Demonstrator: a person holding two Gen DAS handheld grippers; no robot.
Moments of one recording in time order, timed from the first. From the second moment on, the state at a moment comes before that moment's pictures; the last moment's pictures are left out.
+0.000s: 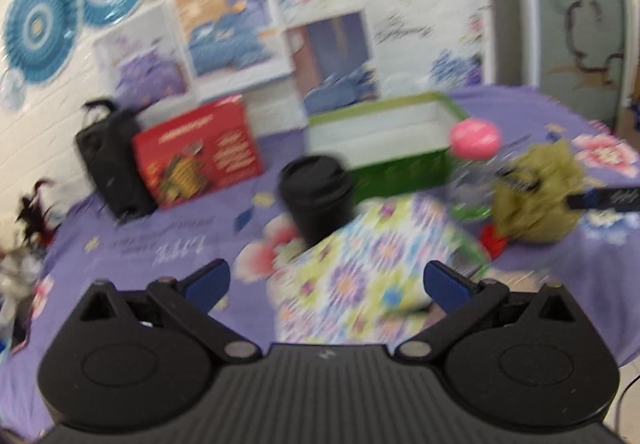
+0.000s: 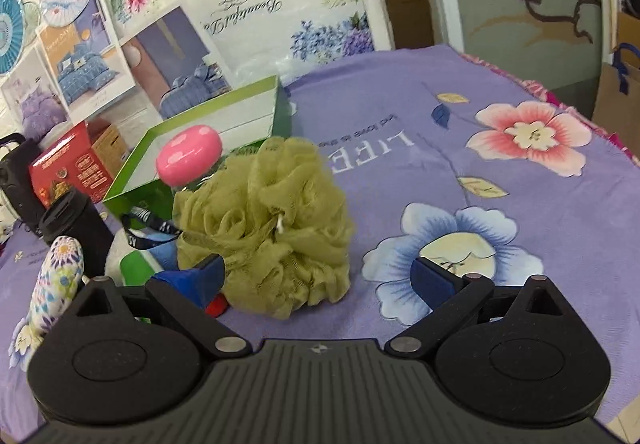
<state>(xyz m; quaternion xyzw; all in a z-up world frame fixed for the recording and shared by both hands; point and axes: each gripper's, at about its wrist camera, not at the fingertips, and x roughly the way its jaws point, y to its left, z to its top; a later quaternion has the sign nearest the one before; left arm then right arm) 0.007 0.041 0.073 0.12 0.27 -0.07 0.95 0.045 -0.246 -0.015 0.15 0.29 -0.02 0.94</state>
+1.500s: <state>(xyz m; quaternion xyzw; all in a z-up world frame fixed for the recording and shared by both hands) 0.175 -0.141 0.010 0.10 0.41 -0.28 0.86 0.124 -0.262 -0.062 0.06 0.30 0.14 0.94</state>
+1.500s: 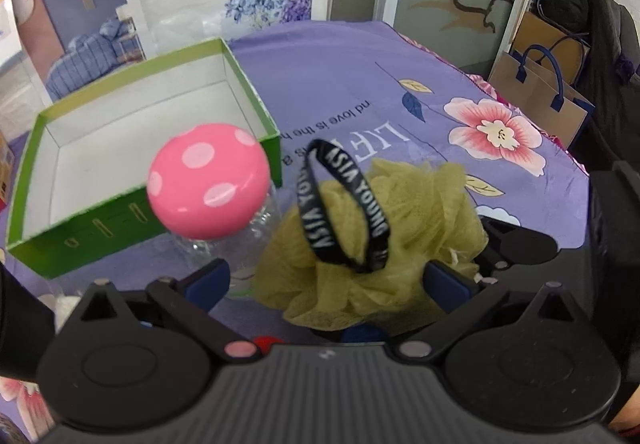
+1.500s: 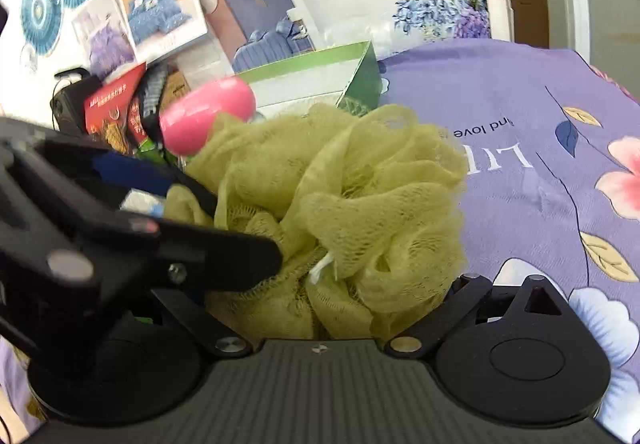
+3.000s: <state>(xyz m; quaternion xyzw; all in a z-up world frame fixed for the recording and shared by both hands) 0.292 -0.015 0.122 0.08 0.32 -0.10 0.94 0.279 -0.177 0.066 -0.04 0.26 0.19 0.95</state>
